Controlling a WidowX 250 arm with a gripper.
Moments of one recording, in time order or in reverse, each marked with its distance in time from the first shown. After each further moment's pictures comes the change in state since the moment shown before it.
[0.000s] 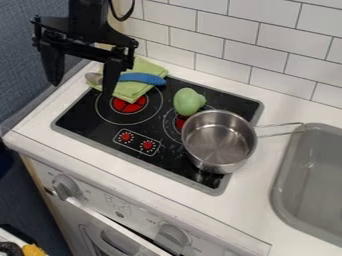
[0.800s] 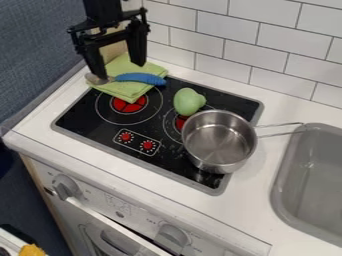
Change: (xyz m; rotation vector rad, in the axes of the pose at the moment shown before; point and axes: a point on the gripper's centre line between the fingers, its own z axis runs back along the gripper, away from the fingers) arm 0.069 -0.023 -0.026 -0.262 0.257 0.722
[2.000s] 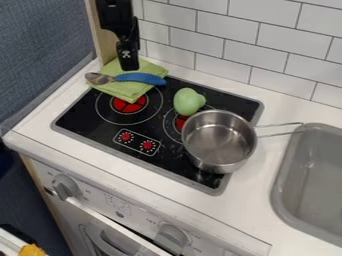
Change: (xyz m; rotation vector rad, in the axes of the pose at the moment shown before) arm 0.072 -0.057 -0.032 -0.148 -0.175 0.945
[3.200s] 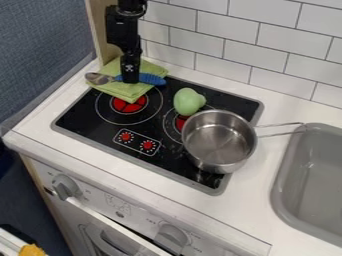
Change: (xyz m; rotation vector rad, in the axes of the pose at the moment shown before) arm -0.001 -0.008 -0.034 0.052 -0.089 -0.015
